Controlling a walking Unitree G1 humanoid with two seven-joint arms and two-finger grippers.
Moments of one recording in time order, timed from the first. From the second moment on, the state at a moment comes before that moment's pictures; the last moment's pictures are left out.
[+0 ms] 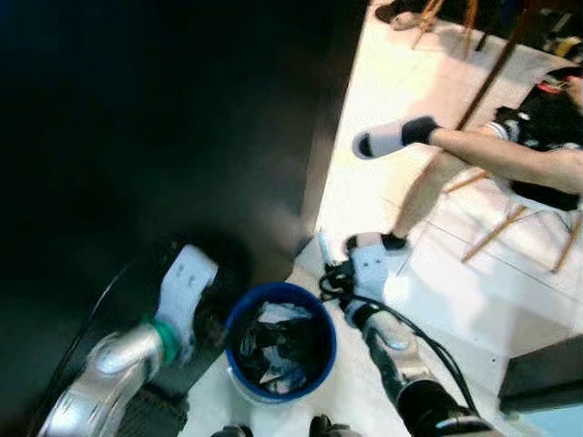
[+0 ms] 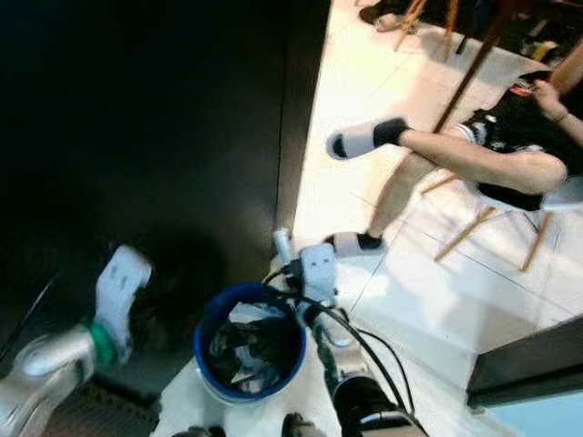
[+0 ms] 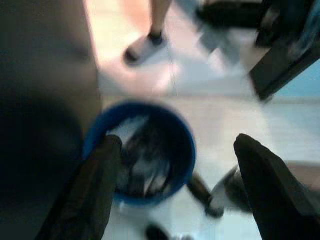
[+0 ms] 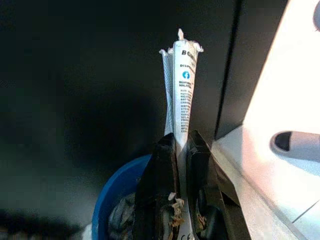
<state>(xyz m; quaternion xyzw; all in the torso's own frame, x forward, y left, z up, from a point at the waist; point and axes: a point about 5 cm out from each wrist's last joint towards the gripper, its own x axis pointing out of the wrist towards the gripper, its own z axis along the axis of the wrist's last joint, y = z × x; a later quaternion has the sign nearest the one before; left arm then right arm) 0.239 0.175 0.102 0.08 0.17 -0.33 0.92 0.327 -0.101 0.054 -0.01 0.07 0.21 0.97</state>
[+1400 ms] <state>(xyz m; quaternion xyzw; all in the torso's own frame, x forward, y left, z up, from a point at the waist) 0.272 0.160 0.110 0.13 0.12 -0.19 0.97 0.300 -0.128 0.046 0.05 0.00 0.08 1.00</state>
